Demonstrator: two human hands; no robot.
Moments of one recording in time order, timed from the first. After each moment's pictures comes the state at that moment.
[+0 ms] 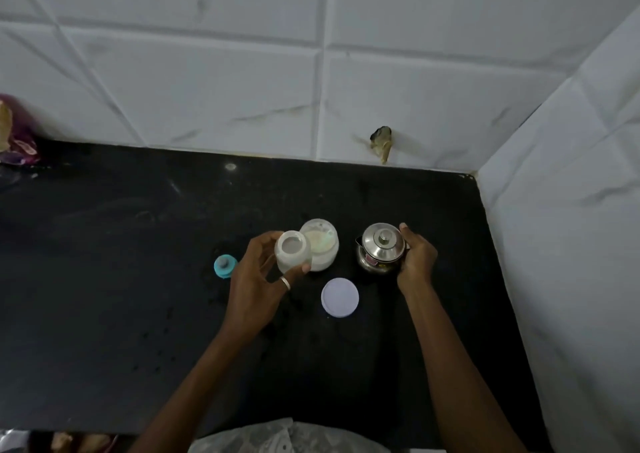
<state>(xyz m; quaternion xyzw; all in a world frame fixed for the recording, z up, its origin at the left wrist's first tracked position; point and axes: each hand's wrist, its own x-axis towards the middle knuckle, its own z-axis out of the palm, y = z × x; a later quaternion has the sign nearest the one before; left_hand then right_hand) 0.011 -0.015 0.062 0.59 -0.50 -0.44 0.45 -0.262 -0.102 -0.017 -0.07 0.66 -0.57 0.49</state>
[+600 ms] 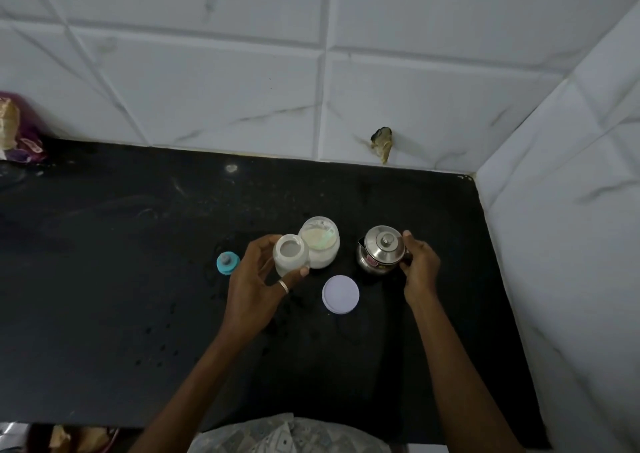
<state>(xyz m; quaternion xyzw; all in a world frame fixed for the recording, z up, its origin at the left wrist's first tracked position) 0.015 -0.002 0.060 0.59 -0.49 -0.44 0.46 -0.274 -0.078 -0.028 -0.15 0.69 -0.53 0.47</state>
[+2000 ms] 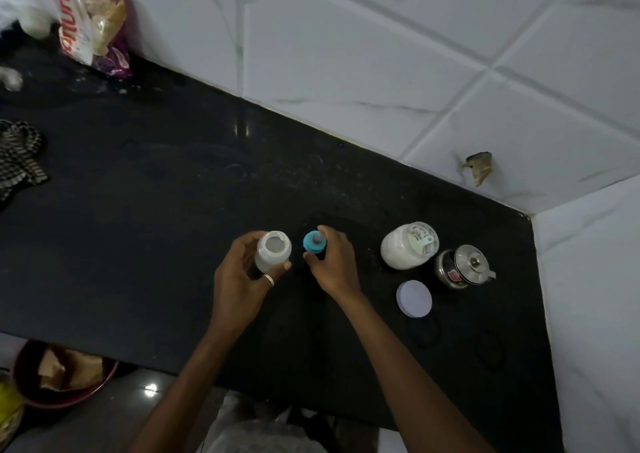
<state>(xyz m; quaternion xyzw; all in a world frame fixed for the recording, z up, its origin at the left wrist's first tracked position) 0.211 0.044 0.003 0.64 -0.40 -0.41 0.52 0.048 -0.044 -0.006 -0.65 0.67 -0.12 0.34</state>
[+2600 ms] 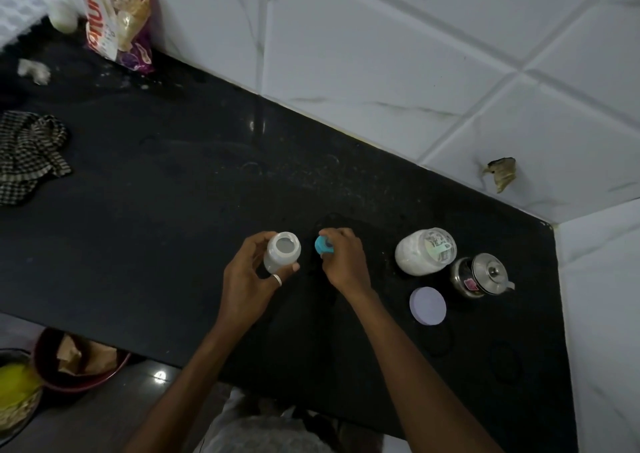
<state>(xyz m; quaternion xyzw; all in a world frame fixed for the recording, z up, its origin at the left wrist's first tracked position) 0.222 0.041 -0.010 0.65 -0.41 -0.40 0.49 0.055 -0.060 -0.016 -0.71 0.64 -0.04 0.28</state>
